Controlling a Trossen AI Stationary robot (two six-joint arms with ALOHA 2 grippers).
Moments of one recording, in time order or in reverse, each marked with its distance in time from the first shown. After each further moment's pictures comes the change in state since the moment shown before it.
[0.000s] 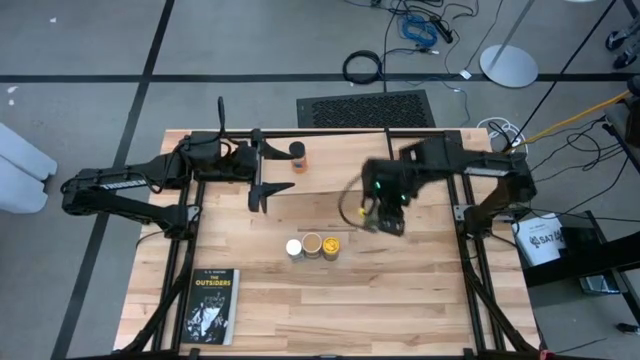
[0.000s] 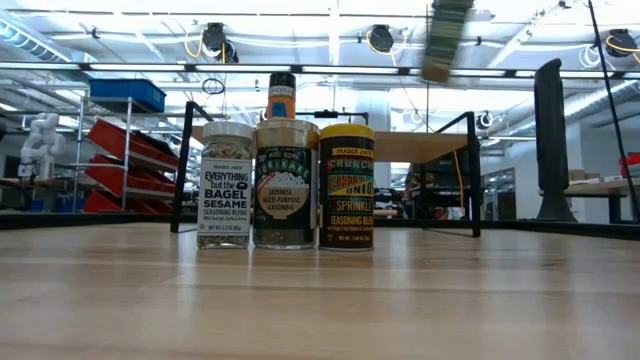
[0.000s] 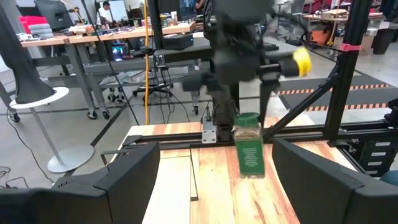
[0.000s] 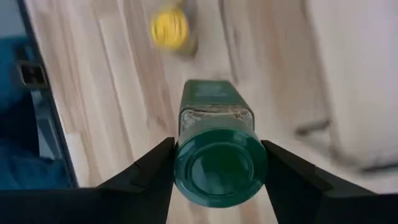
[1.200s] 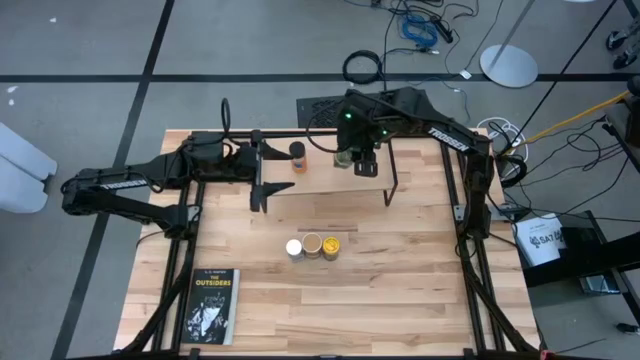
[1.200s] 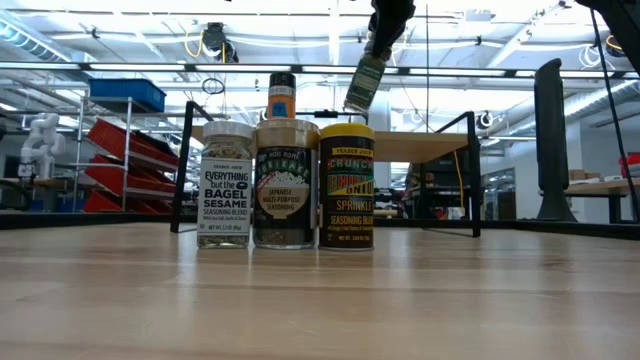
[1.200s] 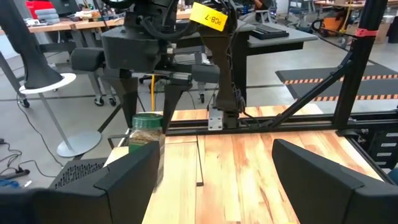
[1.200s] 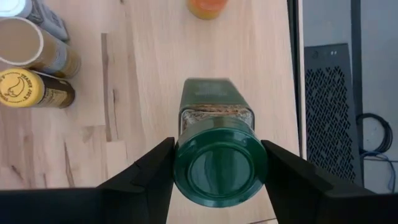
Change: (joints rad) left arm 0.000 0.000 0.000 -0.052 -0.036 -0.002; right arm -0.335 0.287 0.417 -0.003 0.139 -0.565
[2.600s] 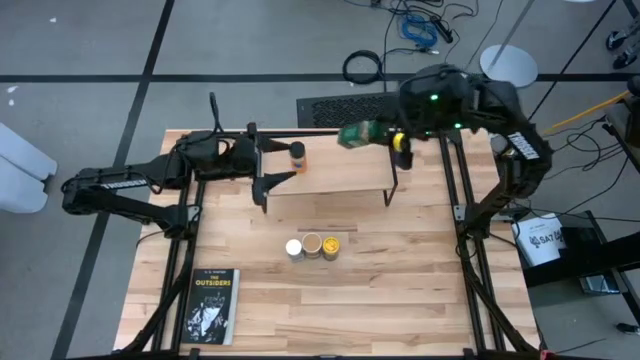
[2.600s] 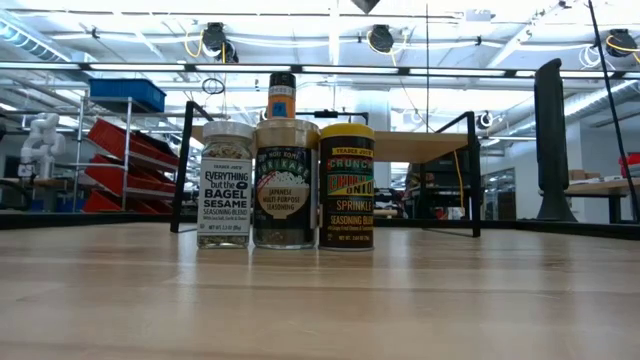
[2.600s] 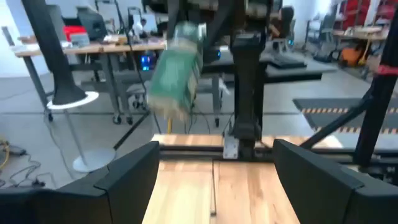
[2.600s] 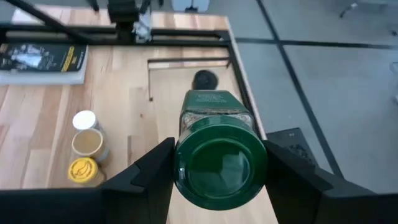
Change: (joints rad) left arm -0.008 0.008 0.000 0.122 -0.080 -0.033; right arm 0.075 -0.307 0.017 0.175 -0.005 0.120
